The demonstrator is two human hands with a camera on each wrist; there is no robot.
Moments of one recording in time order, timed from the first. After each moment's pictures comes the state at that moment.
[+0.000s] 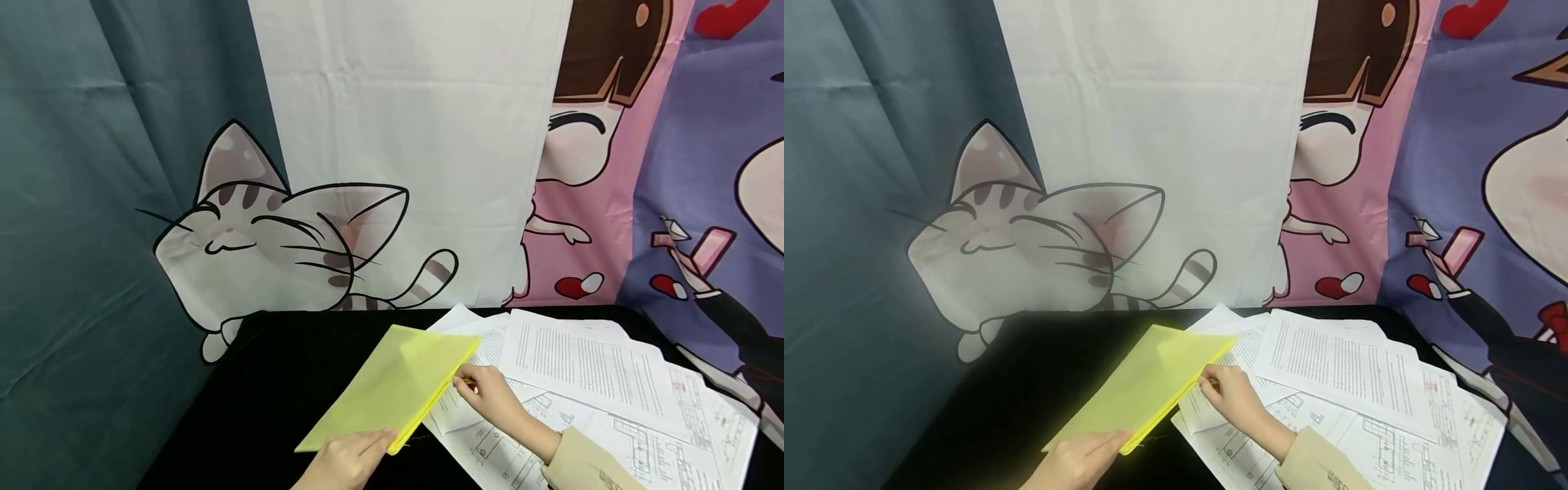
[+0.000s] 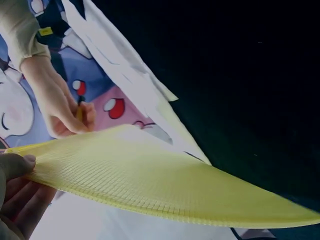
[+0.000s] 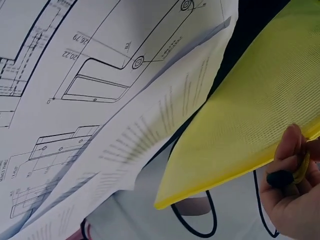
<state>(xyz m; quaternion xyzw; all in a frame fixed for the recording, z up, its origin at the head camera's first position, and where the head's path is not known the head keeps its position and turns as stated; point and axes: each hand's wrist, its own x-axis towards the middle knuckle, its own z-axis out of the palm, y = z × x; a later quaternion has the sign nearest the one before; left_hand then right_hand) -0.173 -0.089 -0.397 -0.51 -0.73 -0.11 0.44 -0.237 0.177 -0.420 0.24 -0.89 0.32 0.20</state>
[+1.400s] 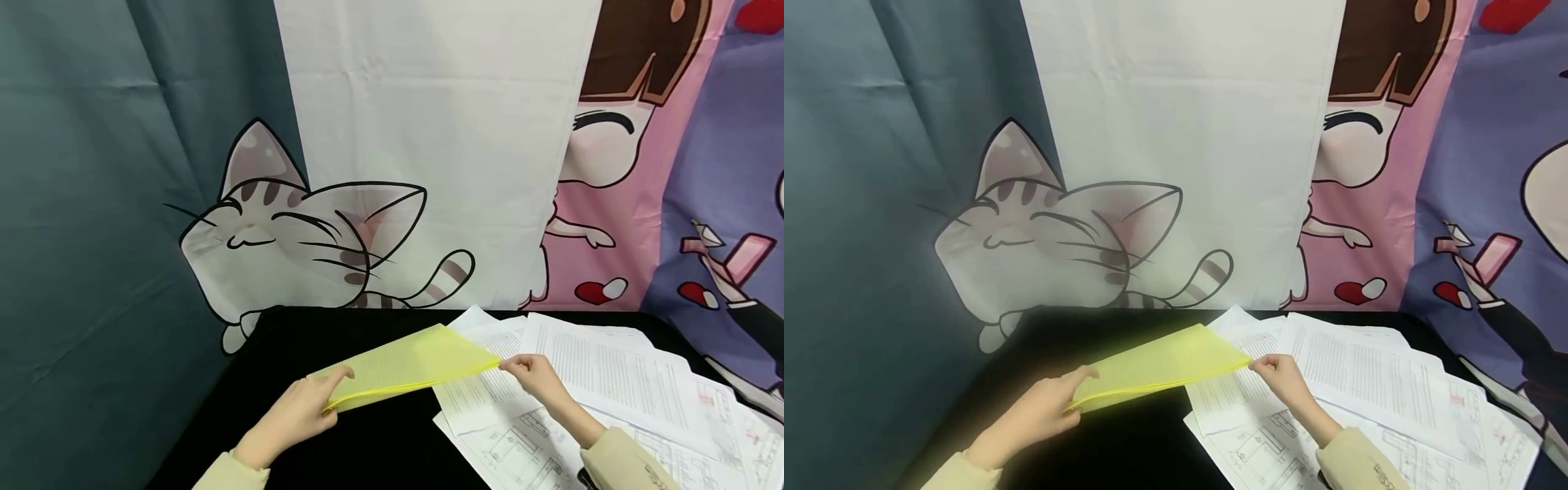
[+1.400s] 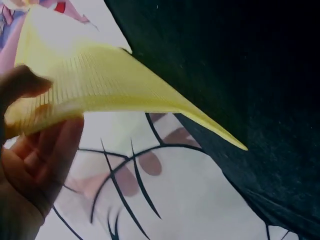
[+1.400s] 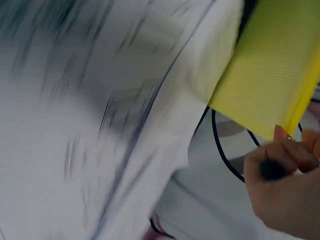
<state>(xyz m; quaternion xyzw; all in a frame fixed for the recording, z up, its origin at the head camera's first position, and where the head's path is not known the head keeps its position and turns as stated) -0.228 -0.170 -0.392 -0.33 -0.93 -0.13 0.12 -0.265 0.230 -0.419 0.01 -0.87 0.48 0.02</state>
